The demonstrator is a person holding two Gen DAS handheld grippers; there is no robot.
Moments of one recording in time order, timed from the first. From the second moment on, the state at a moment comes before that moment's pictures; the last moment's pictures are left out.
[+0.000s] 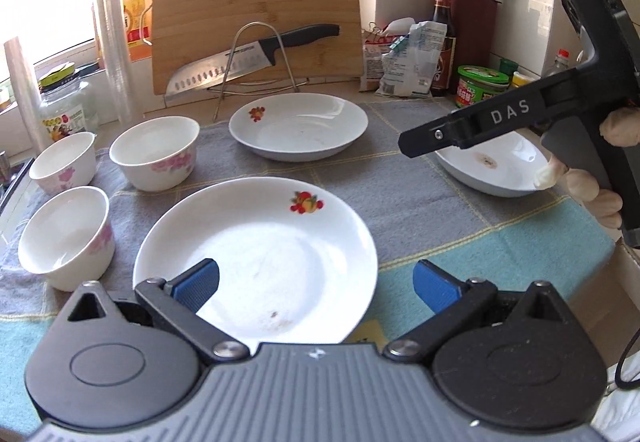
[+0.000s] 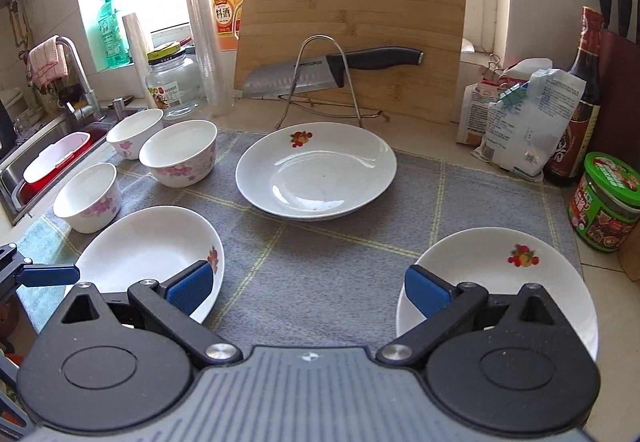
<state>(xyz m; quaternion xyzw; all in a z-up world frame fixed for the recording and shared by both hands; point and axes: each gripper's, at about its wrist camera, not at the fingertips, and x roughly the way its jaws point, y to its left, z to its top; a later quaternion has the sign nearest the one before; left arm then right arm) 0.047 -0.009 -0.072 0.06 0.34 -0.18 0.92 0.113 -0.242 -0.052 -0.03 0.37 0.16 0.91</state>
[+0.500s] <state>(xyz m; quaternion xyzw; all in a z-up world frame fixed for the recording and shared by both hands) 0.034 0.055 -0.106 0.08 0.38 -0.16 0.91 0.113 -0.199 -0.060 -0.03 0.38 0.16 0.91</state>
